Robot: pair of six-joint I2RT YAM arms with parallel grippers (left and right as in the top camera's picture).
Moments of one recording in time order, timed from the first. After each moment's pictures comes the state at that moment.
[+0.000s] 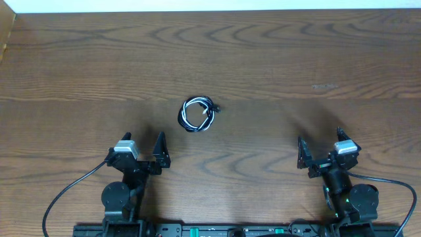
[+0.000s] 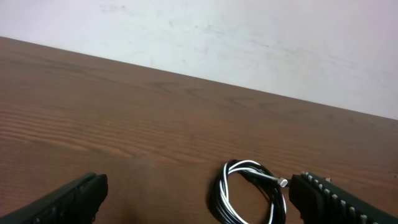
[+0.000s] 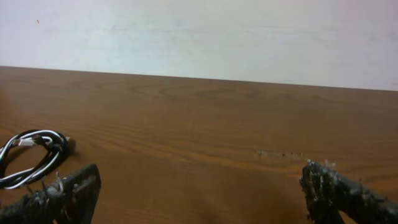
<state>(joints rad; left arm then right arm) -0.01 0.03 0.02 -0.10 0.12 -0.25 0.12 0.01 0.01 -0.06 -0.11 0.04</state>
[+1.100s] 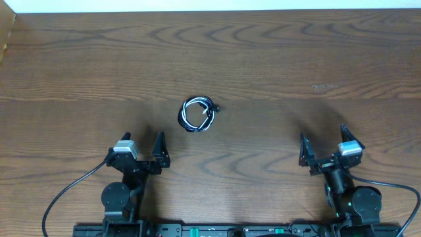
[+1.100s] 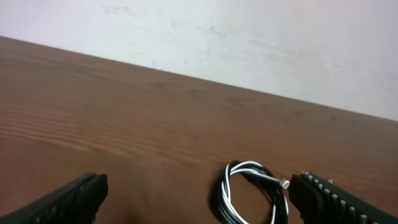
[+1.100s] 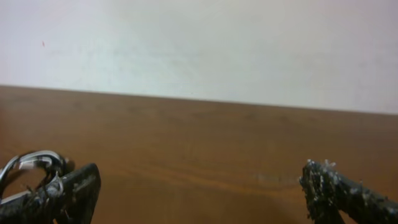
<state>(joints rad) -0.01 0.03 0.02 -0.09 0.11 -0.26 0.12 0.02 0.01 0.04 -0.10 0.04</state>
